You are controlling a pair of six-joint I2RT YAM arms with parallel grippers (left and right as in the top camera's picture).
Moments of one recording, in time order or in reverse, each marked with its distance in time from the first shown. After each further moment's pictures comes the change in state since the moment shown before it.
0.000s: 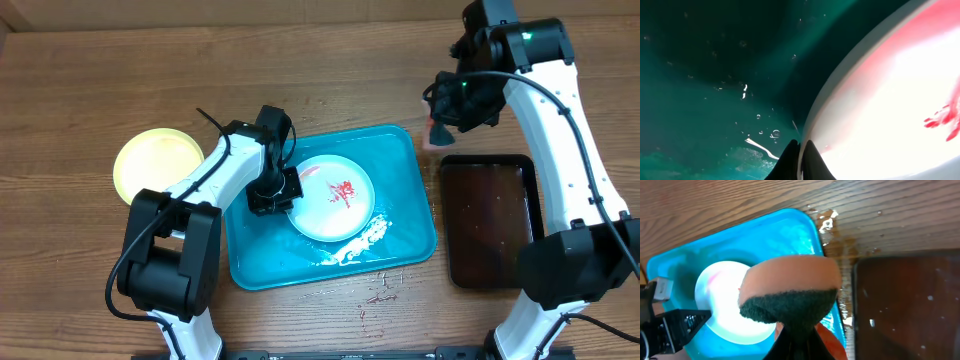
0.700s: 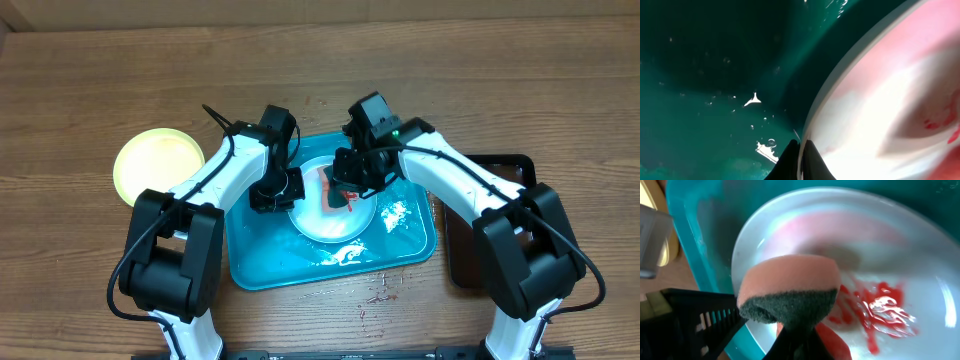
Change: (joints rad) left arm -0.017 0.000 0.001 0.029 -0.022 0.063; right arm 0.322 0.029 -0.686 0.840 -0.317 0.295
